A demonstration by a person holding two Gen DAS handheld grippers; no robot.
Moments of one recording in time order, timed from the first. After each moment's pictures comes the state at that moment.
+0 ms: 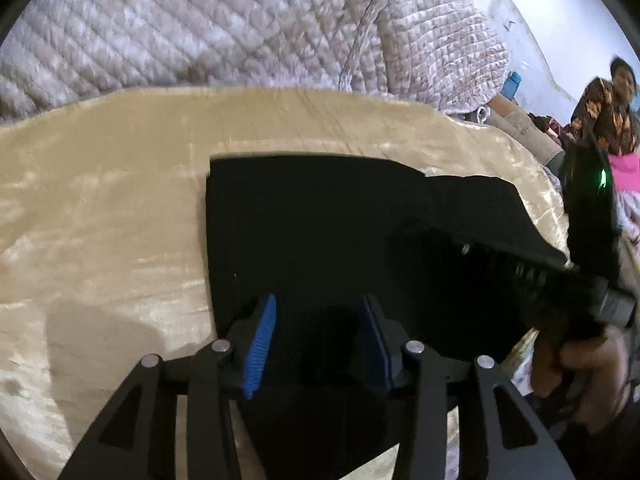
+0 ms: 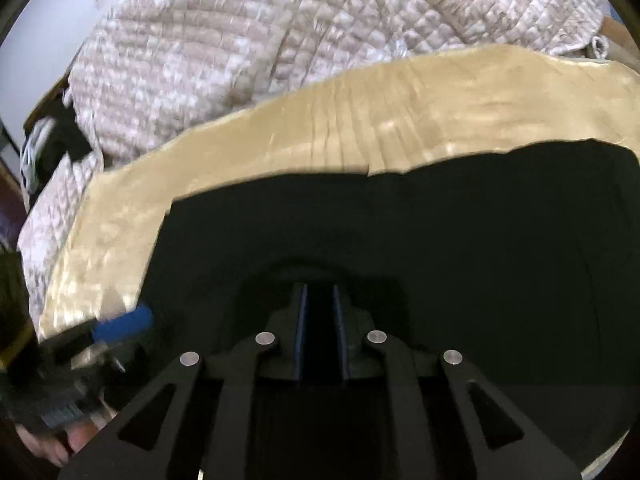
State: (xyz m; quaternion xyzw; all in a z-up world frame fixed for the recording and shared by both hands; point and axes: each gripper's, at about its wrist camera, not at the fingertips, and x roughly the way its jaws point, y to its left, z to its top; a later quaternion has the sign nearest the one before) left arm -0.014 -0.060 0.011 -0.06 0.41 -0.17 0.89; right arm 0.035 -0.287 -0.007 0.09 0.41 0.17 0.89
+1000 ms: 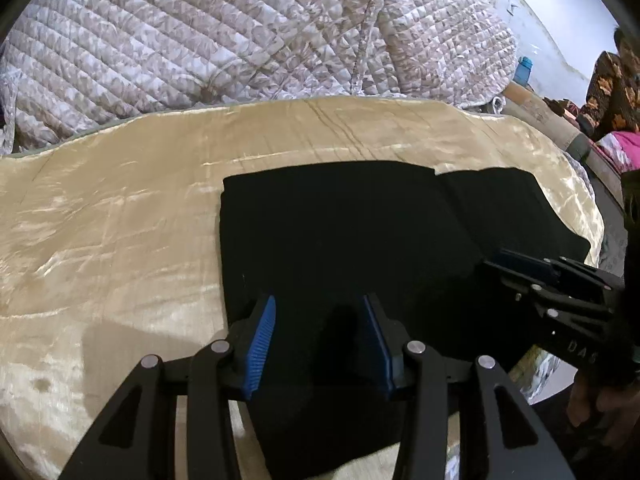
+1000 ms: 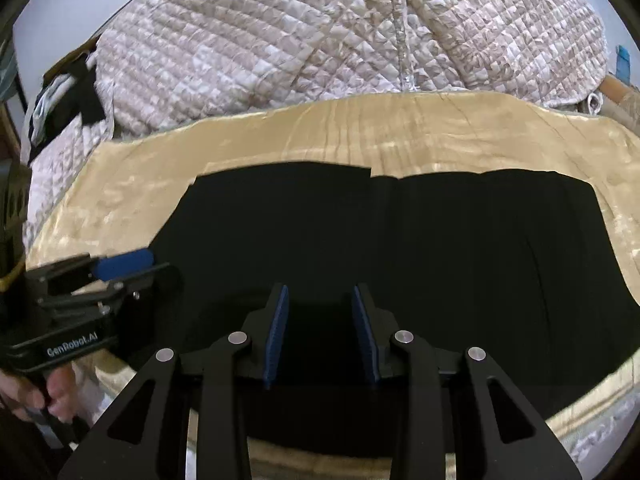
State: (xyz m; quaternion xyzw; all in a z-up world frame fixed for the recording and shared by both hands) left arm -0.026 -0.075 0.012 -0.01 0.40 -0.12 0.91; right arm -0.026 -0.275 0.000 0.00 0.37 0.16 0.92
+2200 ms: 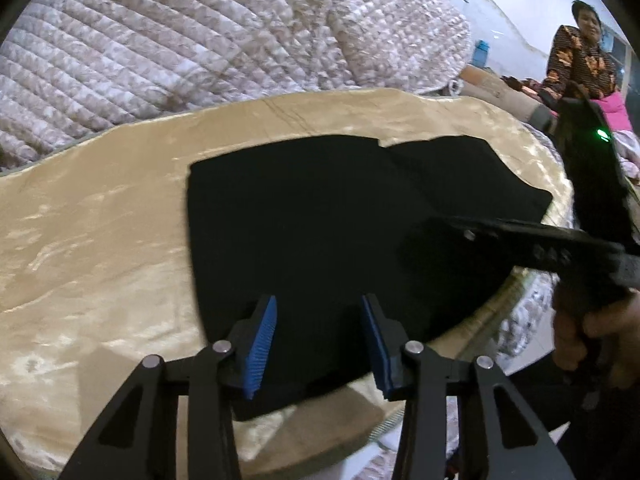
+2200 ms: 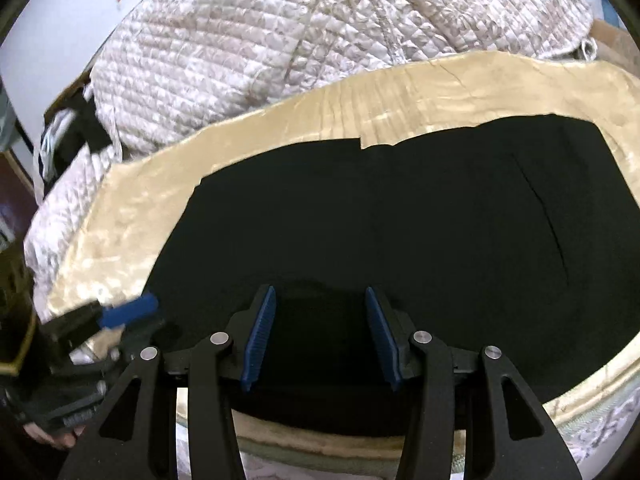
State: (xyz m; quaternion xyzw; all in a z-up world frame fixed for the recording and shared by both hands) left arm -0.069 -0.087 0.003 0.02 0.39 -0.18 0.90; right arm -0.023 -0.299 -0.011 0.10 0.39 0.18 0.90
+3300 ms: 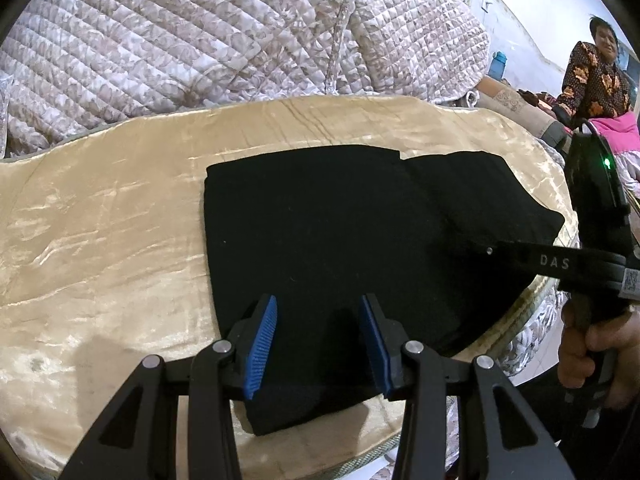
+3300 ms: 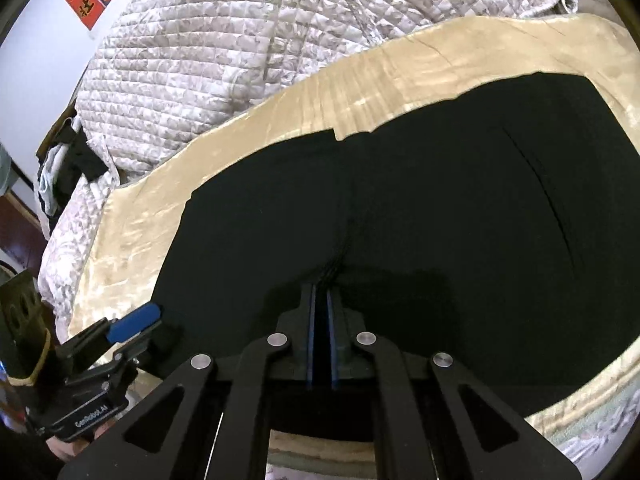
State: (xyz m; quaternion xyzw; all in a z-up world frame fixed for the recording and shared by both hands) left arm -0.056 -0.077 0.009 -0.01 0.39 -0.15 0.91; right arm -0.011 -0.313 -0.019 0.16 0.42 0.18 0.88
